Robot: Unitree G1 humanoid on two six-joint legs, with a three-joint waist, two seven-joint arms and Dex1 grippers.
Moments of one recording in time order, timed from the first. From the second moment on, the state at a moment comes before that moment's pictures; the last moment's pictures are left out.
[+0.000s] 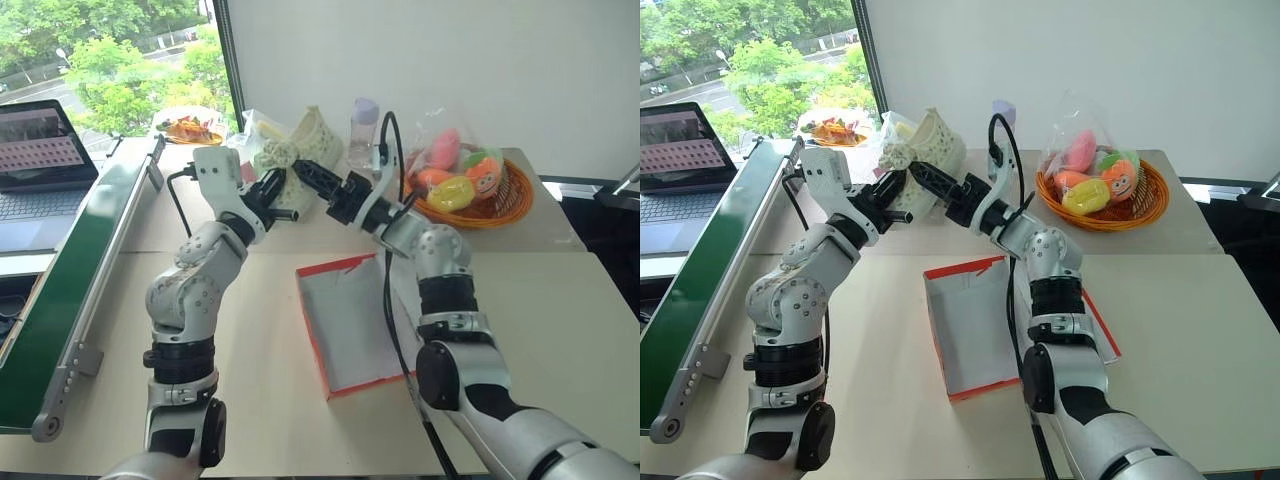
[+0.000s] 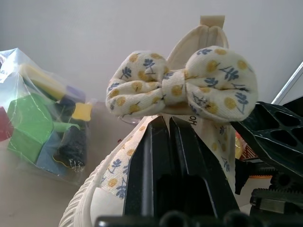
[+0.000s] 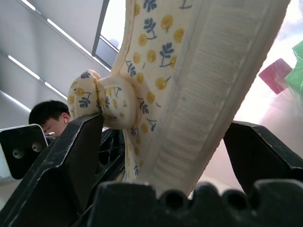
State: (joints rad) left arm -0.61 0.13 0.17 -0.24 -0.56 0.71 -0.11; right arm -1.00 -0.01 -0.29 0.51 0.71 0.76 0.54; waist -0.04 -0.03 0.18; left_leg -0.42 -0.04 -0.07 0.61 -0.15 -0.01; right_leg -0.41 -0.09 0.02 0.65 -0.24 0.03
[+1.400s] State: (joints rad) left arm -0.31 0.74 -0.05 -0.47 -0.51 0.74 -0.64; right arm -1.06 -0.54 0.05 -0.02 0.56 1.44 0.58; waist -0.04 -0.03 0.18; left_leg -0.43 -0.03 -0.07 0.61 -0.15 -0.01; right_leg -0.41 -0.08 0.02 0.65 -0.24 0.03
